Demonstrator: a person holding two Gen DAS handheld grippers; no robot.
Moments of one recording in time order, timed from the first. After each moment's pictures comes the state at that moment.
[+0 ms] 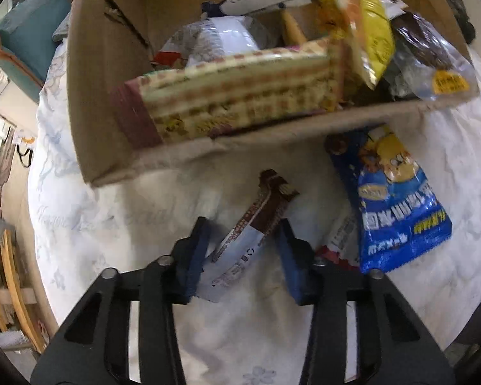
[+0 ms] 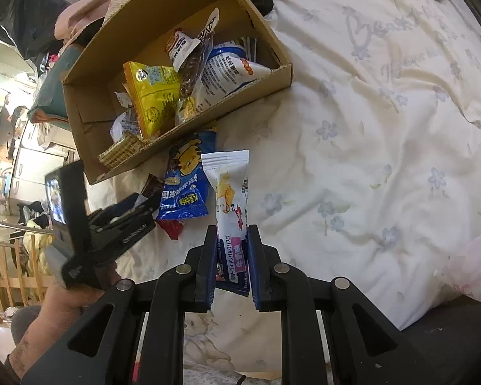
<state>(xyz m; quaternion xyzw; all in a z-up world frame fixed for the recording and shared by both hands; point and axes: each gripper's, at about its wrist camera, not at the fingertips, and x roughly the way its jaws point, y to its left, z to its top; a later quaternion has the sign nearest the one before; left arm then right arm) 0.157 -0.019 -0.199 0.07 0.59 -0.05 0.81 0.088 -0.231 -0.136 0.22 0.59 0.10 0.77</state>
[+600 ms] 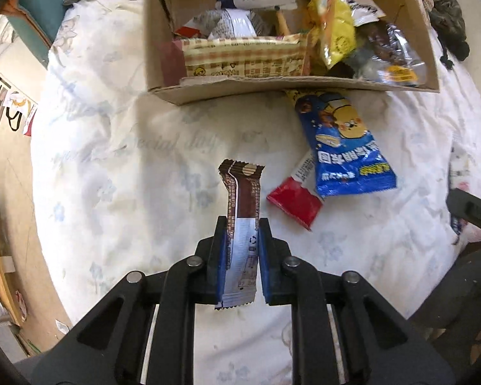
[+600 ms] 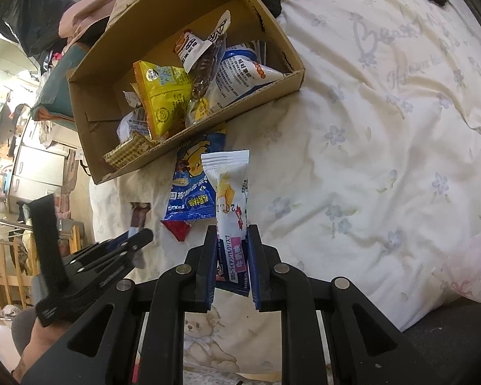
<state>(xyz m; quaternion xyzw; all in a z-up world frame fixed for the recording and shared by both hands) 0.102 -0.004 -0.160 -0.01 0.62 -0.05 0.78 0.086 -0.222 -0.130 0.21 0.59 0.11 0.78</state>
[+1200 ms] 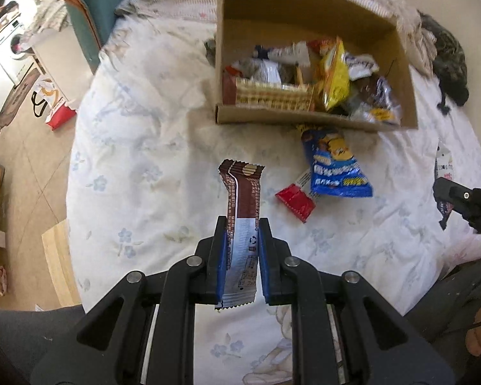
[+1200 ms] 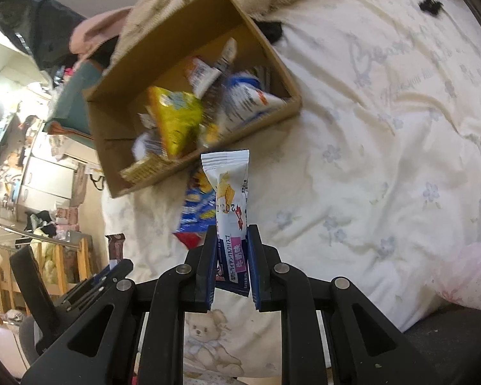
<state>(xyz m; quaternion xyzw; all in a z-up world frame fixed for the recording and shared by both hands) 0.056 0.017 -0.111 -0.06 0.54 0.00 0.84 0.079 -0.230 -0.105 0.23 0.53 0.12 0.80</state>
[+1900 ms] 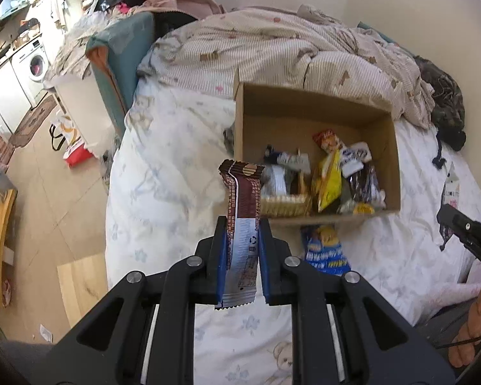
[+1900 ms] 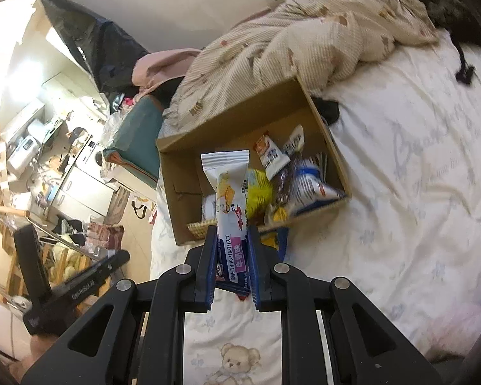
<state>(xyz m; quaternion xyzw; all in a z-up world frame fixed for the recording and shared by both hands) 0.091 0.036 -0.018 -0.06 0.46 0.02 0.89 0.094 -0.232 -0.035 0.23 0.41 0.20 0.86</state>
